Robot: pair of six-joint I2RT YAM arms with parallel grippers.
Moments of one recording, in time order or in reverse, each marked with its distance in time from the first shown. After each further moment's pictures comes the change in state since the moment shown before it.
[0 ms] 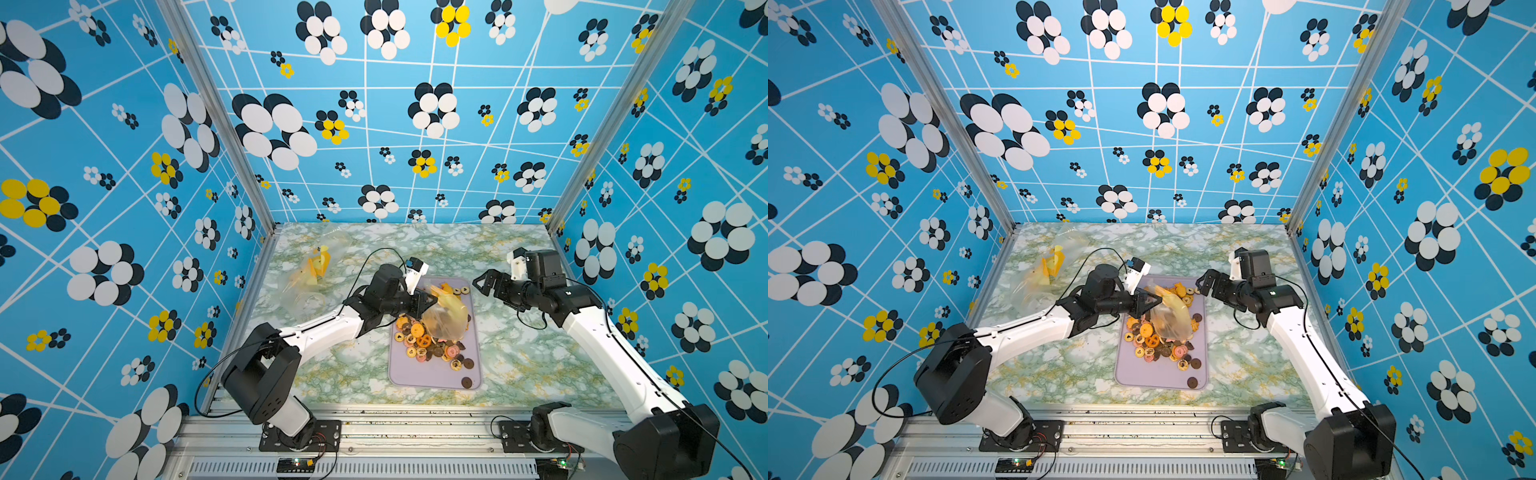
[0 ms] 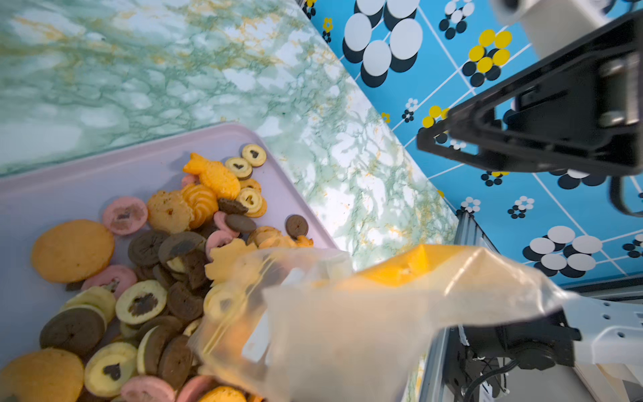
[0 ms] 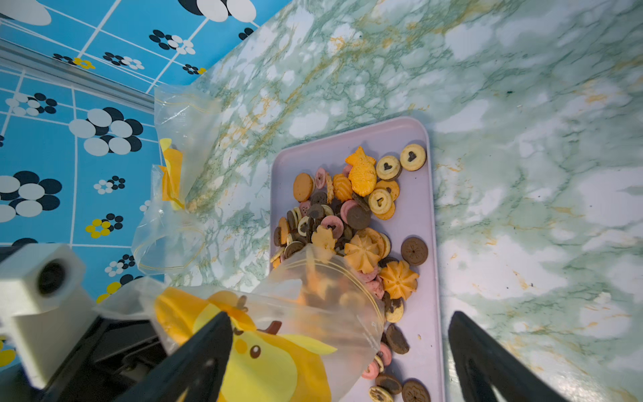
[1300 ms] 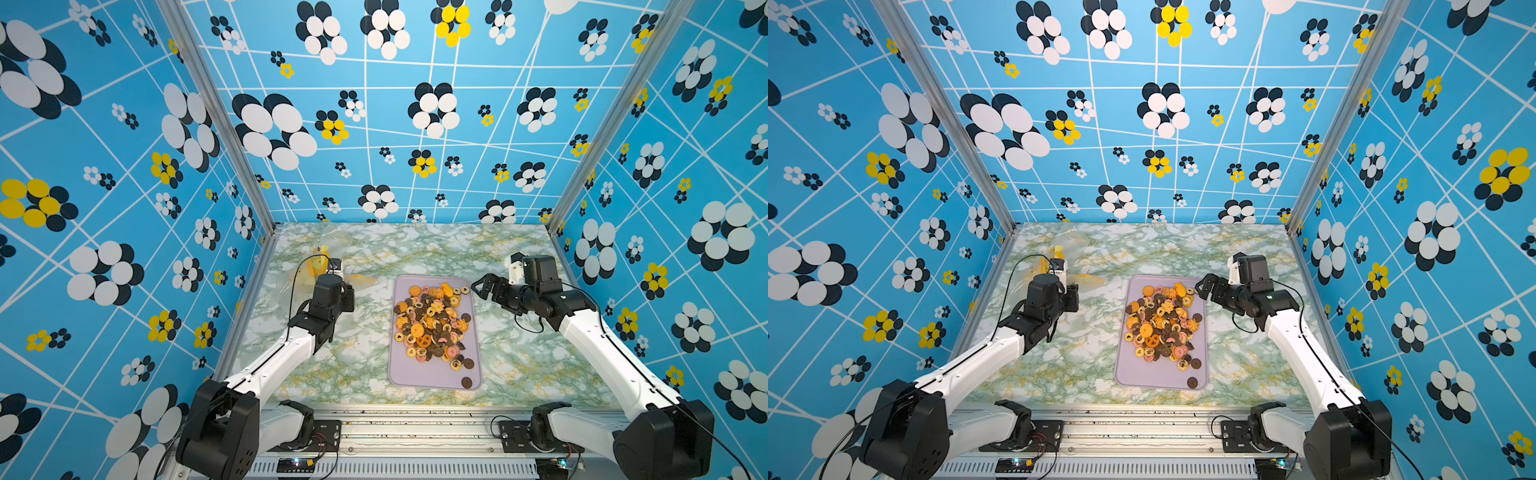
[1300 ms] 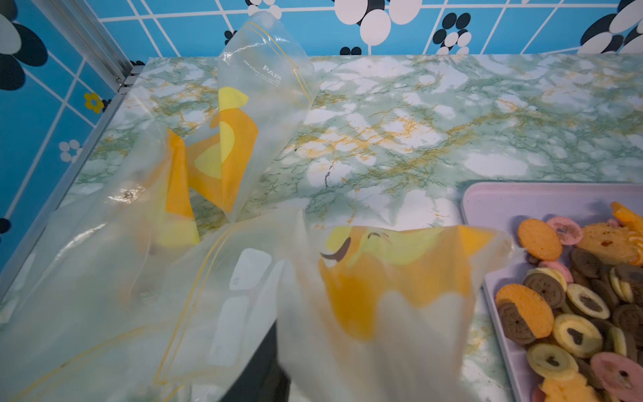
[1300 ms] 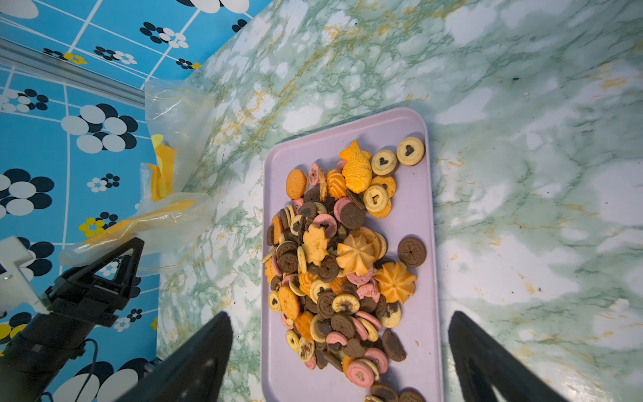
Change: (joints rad) left arm 0.354 -0.395 -0.294 -0.180 -0.691 0.286; right arm -0.007 0.006 -0.086 0.075 -0.017 -0.001
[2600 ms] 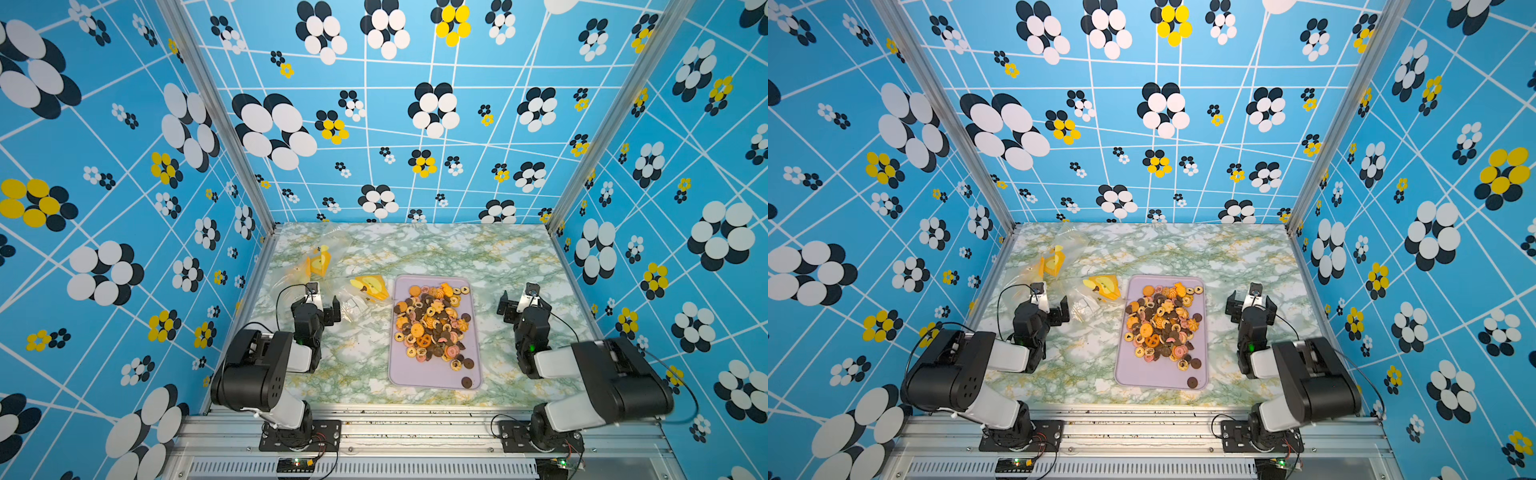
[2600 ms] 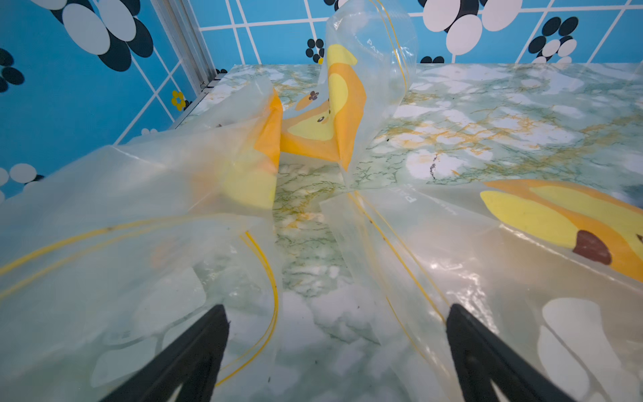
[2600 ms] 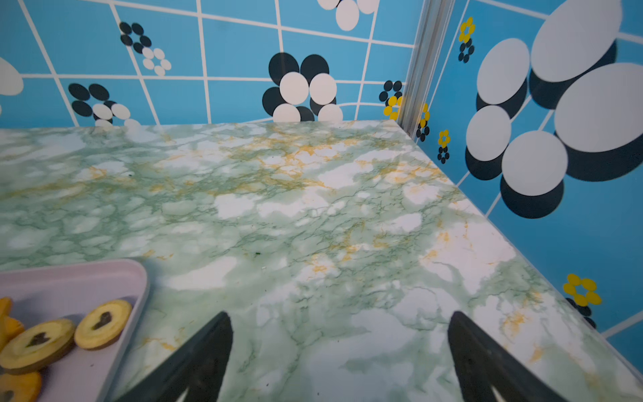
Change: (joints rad) left arm 0.273 0.386 -0.381 0.959 0.084 0.153; right arm -0.068 0.389 -0.736 1.660 0.679 -0.535
